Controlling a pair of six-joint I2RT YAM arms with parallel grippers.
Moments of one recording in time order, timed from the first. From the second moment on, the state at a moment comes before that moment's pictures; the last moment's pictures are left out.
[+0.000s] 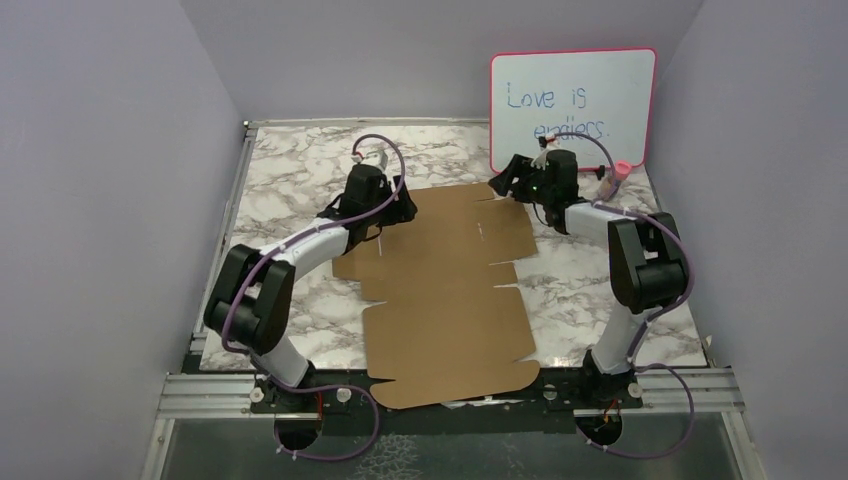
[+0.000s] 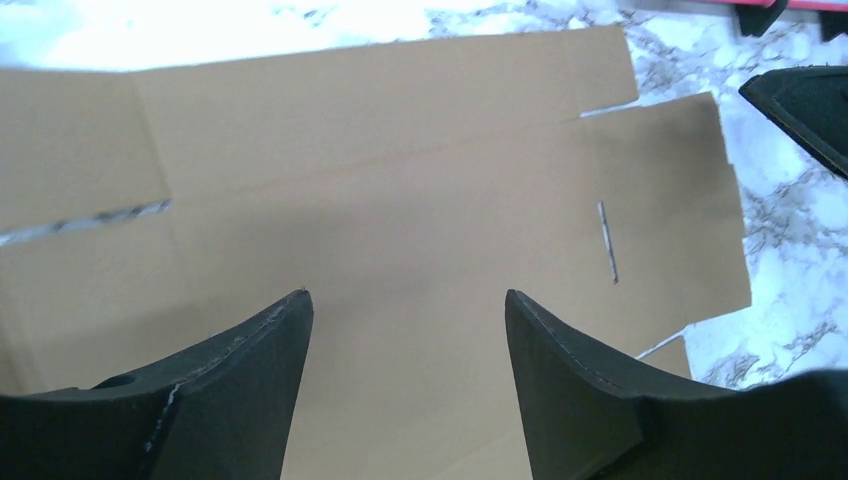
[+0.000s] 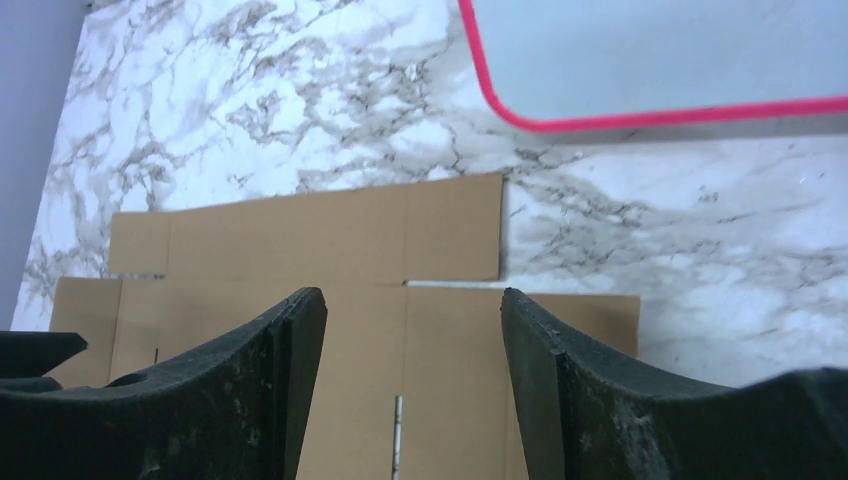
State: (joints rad) left arm -0.42 1.57 0.94 0.04 0.05 -0.51; right arm 0.21 1.83 1.00 0.40 -0.30 0.46
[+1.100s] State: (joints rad) left arm -0.39 1.96 1.12 0.26 0.19 -0.49; right arm 0.19 2.11 1.32 0.18 -0.32 0.41
